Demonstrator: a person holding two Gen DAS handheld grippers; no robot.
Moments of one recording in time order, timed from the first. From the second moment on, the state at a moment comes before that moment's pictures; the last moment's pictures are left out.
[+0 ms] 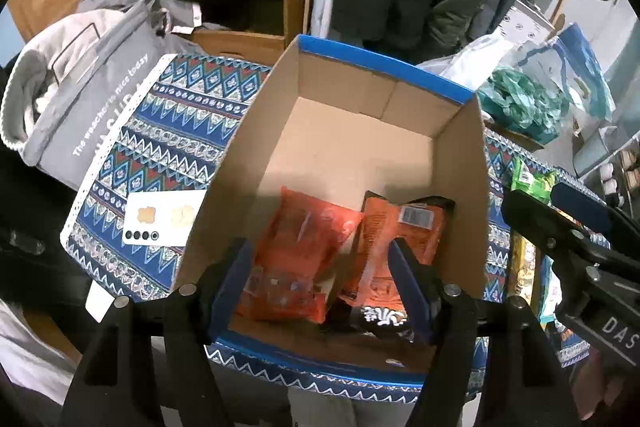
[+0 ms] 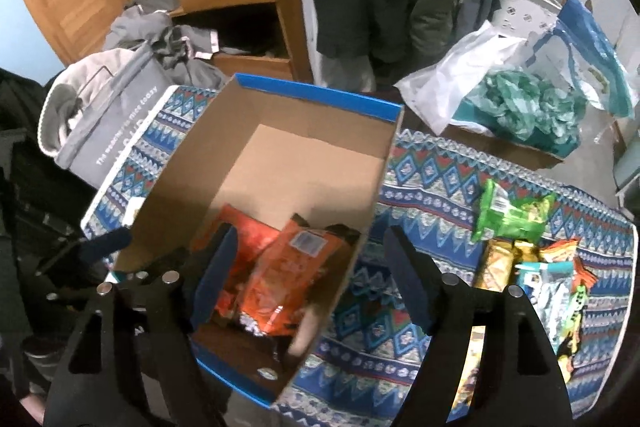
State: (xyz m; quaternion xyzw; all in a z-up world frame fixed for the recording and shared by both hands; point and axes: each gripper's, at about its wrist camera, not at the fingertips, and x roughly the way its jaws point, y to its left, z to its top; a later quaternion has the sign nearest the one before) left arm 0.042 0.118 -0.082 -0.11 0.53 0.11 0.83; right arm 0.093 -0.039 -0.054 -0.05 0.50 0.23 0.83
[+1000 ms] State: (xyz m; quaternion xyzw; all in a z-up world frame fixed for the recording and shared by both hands) left arm 0.062 0.002 -0.075 -0.07 0.54 0.02 0.84; right arm 0.096 -0.202 -0.071 -0.02 0.52 0.10 0.85
